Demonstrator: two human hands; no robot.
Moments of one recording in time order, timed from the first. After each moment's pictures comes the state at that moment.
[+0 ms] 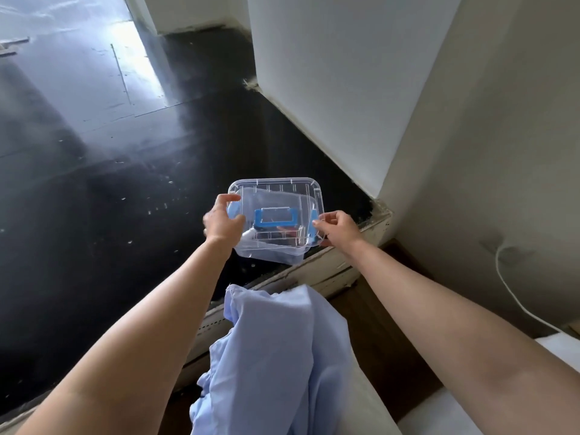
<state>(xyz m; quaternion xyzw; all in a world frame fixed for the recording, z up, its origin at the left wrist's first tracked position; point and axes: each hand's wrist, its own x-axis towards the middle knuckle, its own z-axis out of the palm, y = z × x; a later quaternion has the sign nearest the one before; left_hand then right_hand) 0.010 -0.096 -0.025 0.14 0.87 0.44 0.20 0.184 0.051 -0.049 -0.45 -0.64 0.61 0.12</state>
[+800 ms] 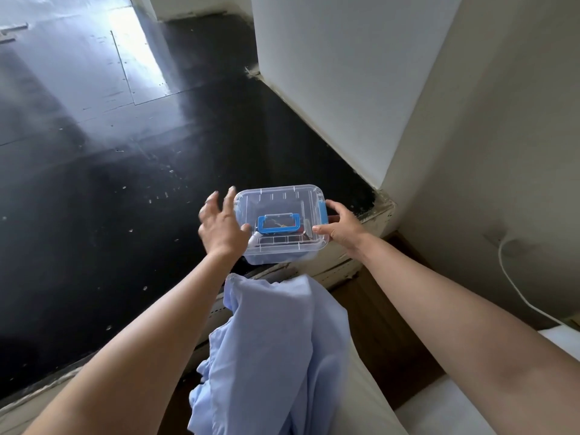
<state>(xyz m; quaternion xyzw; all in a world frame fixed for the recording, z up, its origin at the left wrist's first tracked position) 0.032 -0.115 -0.039 0.27 0.94 0.19 0.06 0.195 0.048 -0.052 -0.42 -0.64 0.64 0.07</state>
